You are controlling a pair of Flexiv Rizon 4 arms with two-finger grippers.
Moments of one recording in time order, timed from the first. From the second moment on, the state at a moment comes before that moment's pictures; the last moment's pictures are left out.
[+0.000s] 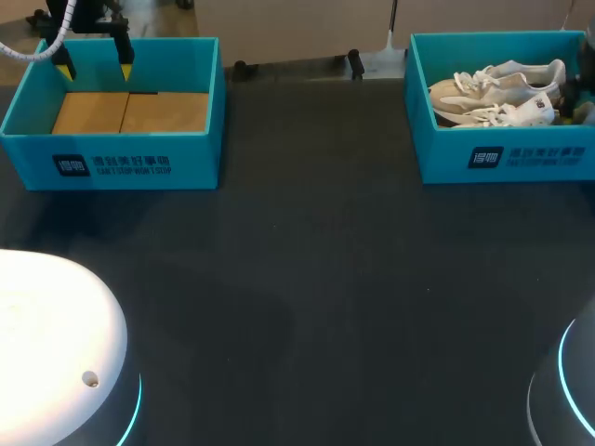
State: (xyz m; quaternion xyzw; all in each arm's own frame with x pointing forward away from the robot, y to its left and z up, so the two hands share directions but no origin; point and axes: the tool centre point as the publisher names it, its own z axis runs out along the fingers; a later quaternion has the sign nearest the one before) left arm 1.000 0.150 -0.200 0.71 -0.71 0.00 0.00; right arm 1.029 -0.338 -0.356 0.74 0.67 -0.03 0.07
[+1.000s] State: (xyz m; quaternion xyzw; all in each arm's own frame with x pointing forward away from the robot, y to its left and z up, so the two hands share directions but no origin) left arm 1.000 0.150 -0.200 0.71 -0.71 0.00 0.00; right arm 1.033 -0.339 -0.312 0.74 0.66 -0.05 0.10
